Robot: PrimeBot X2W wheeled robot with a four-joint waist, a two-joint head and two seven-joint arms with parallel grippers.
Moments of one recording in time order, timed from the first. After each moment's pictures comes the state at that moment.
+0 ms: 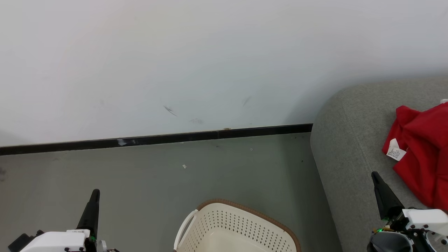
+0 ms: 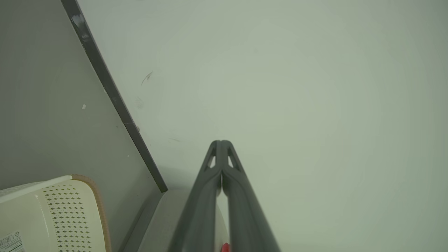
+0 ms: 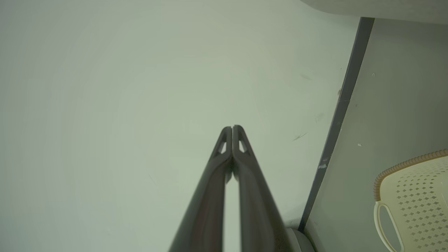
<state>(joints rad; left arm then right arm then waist) -0.05 0.05 0.06 0.23 -1.63 -0.08 0.09 -0.07 -0.13 -0.01 0.27 1.71 0.12 0.01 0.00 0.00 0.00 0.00</state>
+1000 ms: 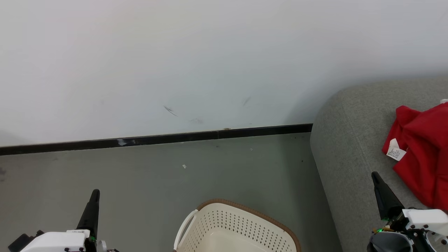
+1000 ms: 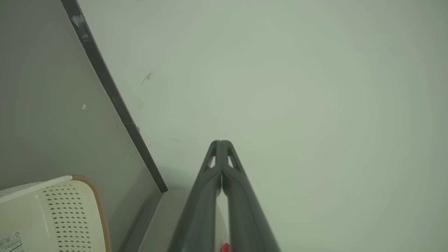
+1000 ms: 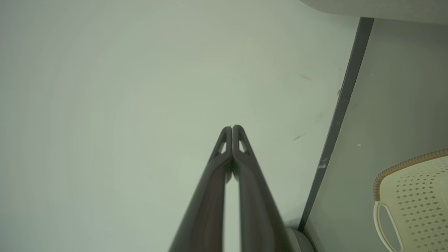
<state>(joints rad) -0.05 0.05 0.06 0.23 -1.63 -0.09 0.09 -0.07 -0.13 -0.01 0.27 1.71 0.12 0.01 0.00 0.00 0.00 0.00</state>
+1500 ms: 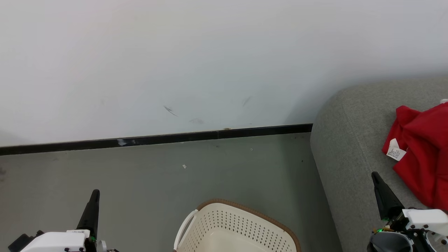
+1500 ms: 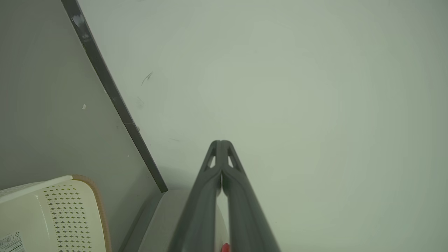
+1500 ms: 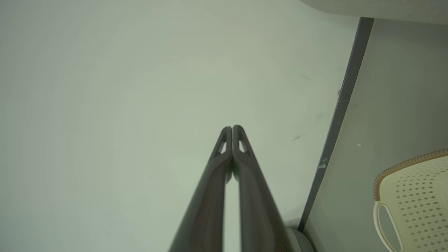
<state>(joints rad) -0.05 0.05 0.06 0.23 -1.63 -0.09 0.09 -0.07 -0.13 -0.01 0.27 1.71 0.12 0.01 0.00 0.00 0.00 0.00</state>
